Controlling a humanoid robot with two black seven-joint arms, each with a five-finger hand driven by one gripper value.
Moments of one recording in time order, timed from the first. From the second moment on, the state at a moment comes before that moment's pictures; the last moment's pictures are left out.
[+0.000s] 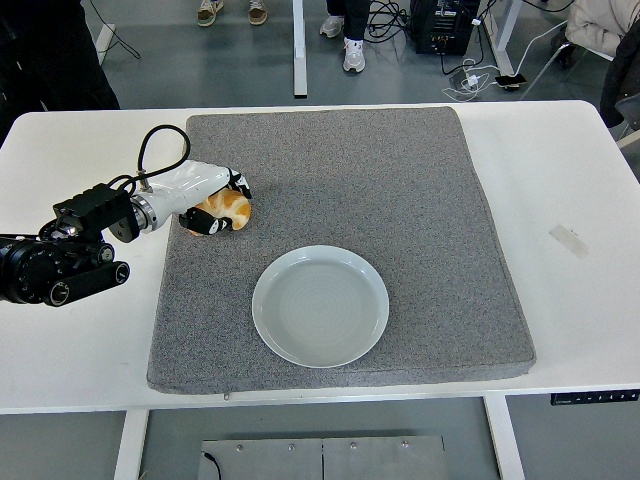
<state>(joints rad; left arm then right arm) -1.16 0.35 0.36 -0.85 1.06 0.45 -0.23 -0.10 0.00 0.07 0.13 -0.09 -0.05 0.23</state>
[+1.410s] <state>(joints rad) -1.41 0.48 0.28 -1.17 1.08 0.45 -0.32 -0.10 0.00 0.07 0.13 -0.09 -0.05 0.23</state>
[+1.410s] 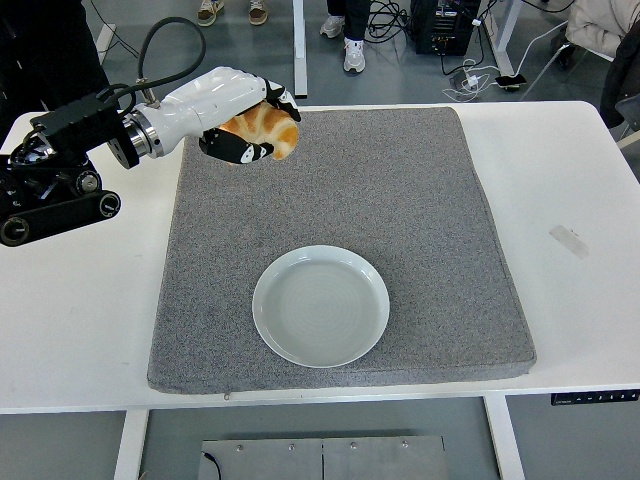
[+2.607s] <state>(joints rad) -1.39 0.40 0.29 -1.27 1.24 0.33 -0.40 -0.10 0.00 0.07 0.13 -0.09 -0.05 0.23</state>
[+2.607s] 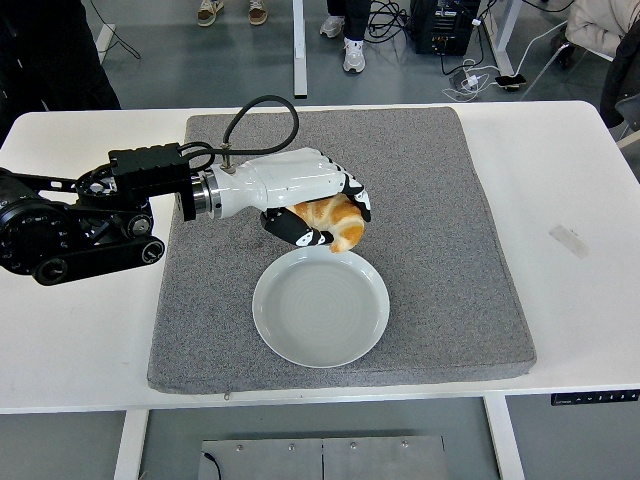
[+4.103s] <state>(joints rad) -1.21 0.31 0.35 -1.16 1.49 0.47 -0.43 -0.10 0.00 0.07 0.13 -0.09 -0.05 0.23</state>
